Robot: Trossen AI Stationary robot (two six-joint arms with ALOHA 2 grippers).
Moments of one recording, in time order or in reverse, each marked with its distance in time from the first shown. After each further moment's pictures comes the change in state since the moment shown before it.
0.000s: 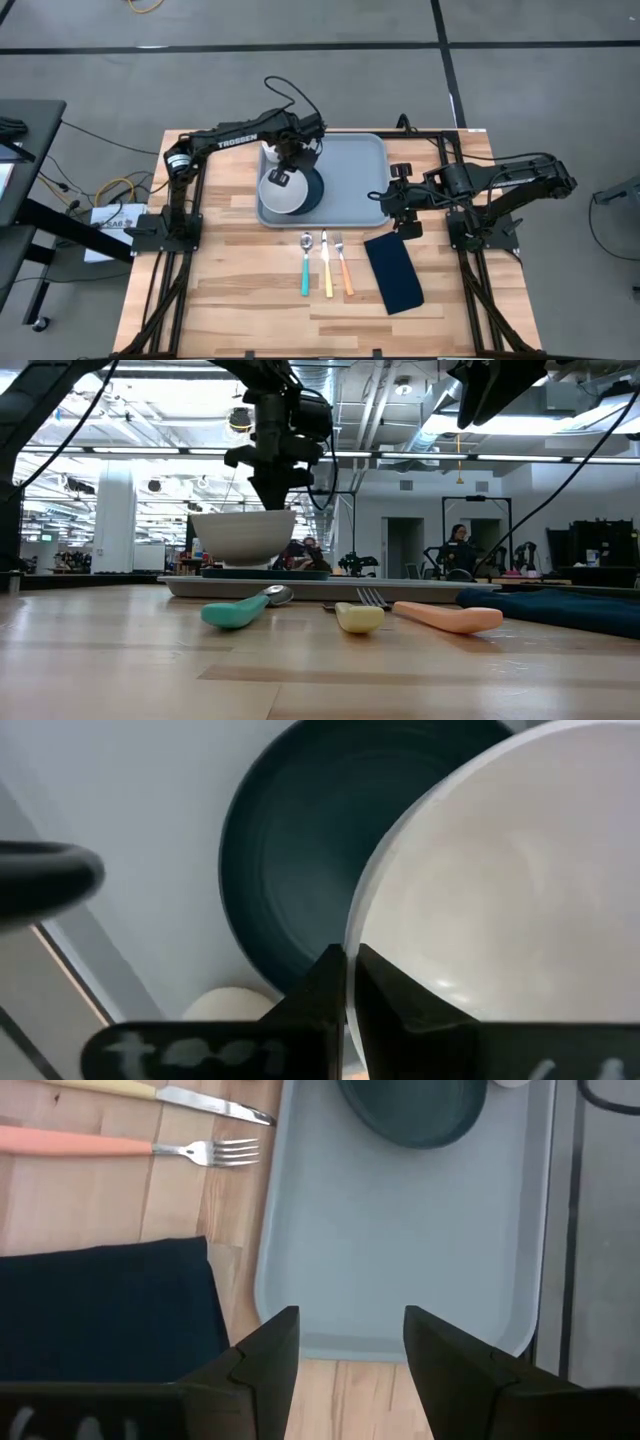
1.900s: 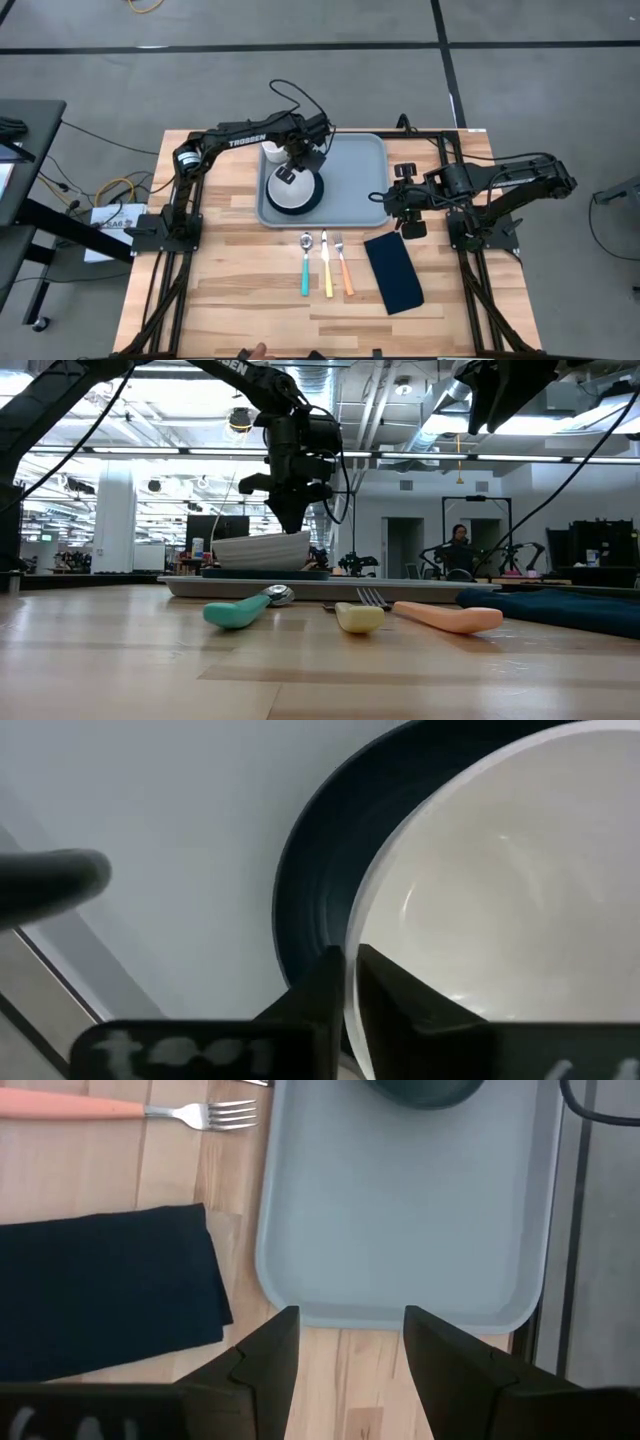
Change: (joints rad) left arm 0.025 0.081 0.002 0.155 0.029 0.189; right arm 0.000 0.000 0.001 -0.074 0.005 0.037
